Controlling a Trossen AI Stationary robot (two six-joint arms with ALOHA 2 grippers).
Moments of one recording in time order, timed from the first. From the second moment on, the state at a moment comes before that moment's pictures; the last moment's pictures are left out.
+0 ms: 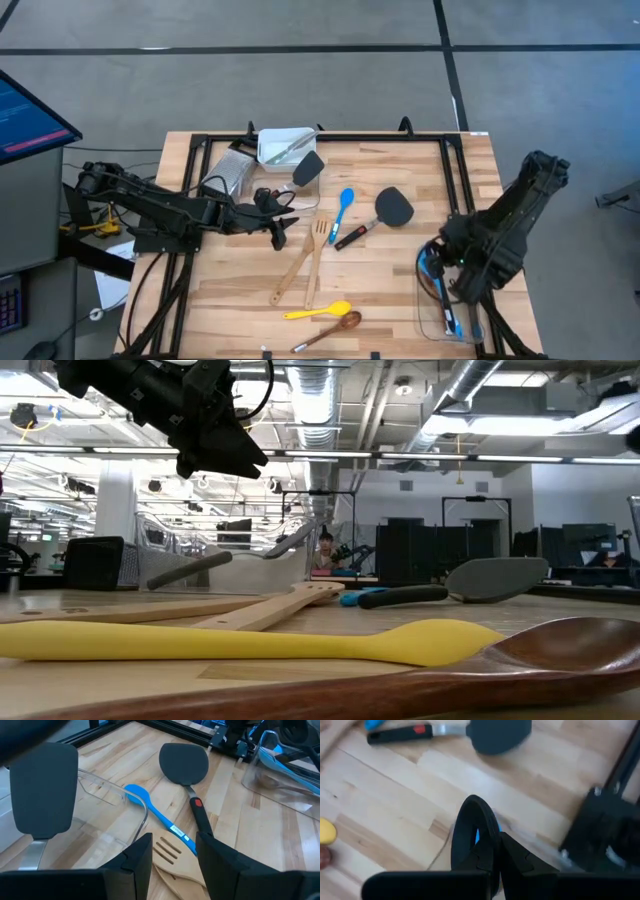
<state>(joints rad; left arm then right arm) -0.18 1.23 0.60 0.11 -0.50 -0.45 0.96 1.27 1.07 -1.51 0.43 2.05</state>
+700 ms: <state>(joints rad) -0.18 1.23 0.60 0.11 -0.50 -0.45 1.04 1.43 1.06 -1.51 0.39 2.17</state>
